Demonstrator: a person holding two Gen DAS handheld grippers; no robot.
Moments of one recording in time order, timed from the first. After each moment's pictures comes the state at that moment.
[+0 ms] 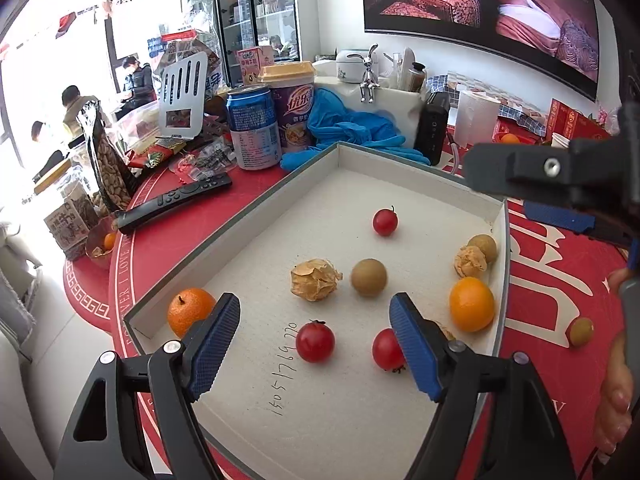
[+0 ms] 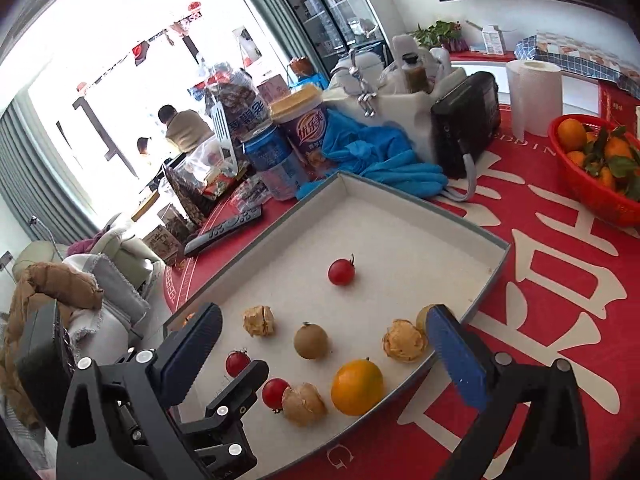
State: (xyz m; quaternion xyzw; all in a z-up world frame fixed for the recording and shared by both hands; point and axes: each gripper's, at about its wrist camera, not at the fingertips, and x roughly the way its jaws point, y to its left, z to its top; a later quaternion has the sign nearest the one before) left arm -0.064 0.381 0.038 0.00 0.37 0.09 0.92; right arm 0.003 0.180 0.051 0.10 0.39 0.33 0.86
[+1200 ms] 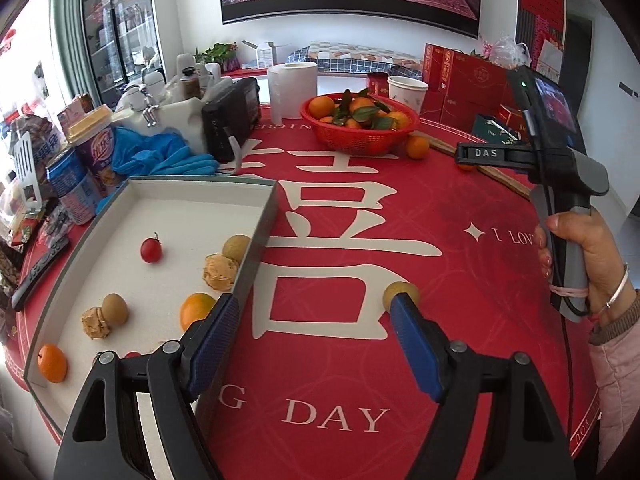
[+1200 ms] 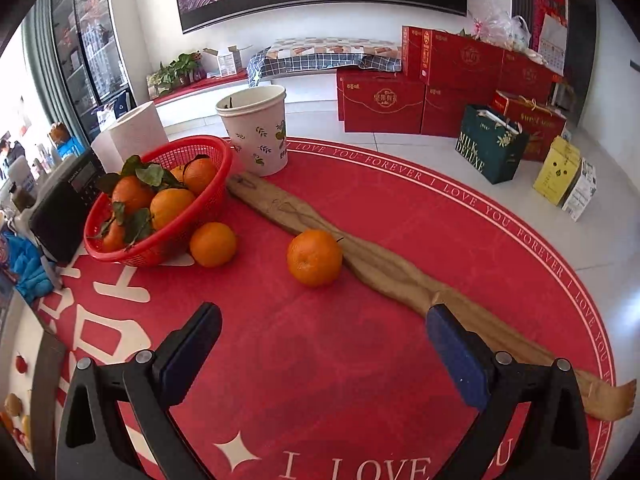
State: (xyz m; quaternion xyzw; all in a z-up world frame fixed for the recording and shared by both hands) left arm -0.054 0.231 0.048 0.07 0.41 -0.13 0.90; right arm 0.062 -0.082 0.017 0.07 0.41 -0.10 0.90
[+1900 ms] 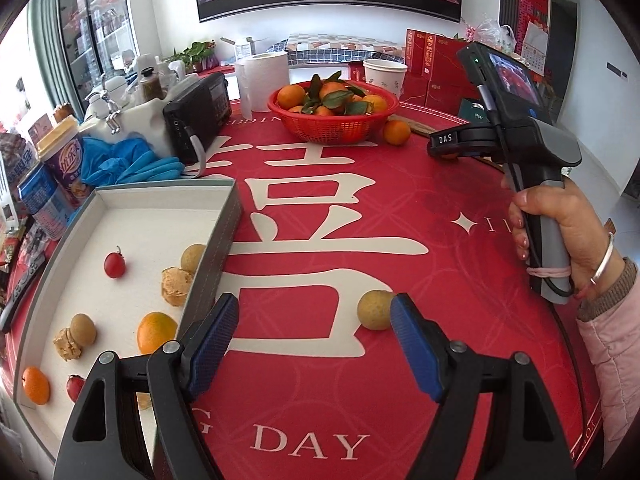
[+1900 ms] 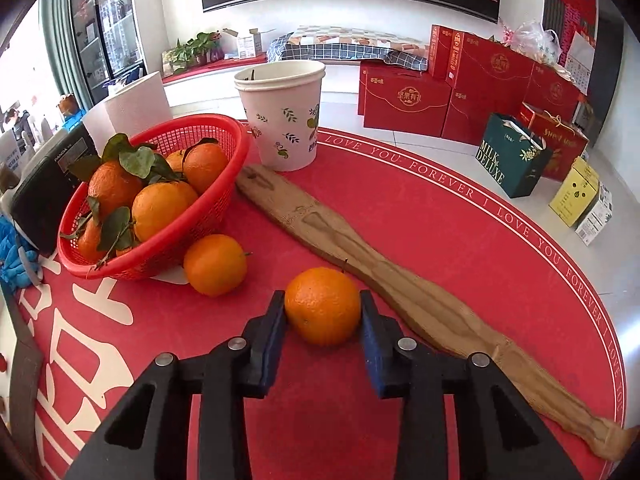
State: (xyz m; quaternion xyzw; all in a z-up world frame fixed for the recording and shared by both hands) left arm -0.039 0.205 0.034 0.09 0.41 -0.15 0.89; right arm 0.093 -0.076 -0.007 0.06 0.44 -0.06 0.90
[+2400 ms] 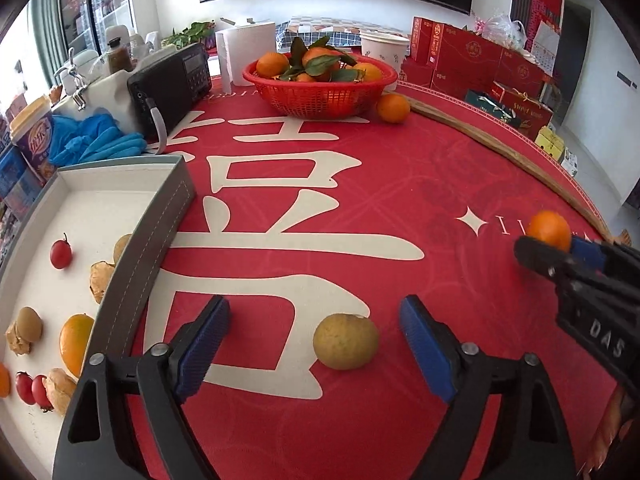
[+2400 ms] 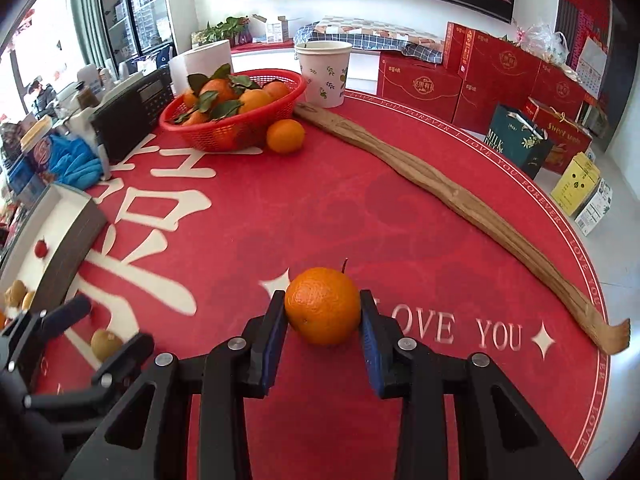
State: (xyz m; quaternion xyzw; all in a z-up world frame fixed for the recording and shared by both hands) left arm -0.015 0.180 0.001 0.07 0.45 -0.14 0.88; right arm -0.053 -0.041 0.007 0.03 0.44 -0.04 0.90
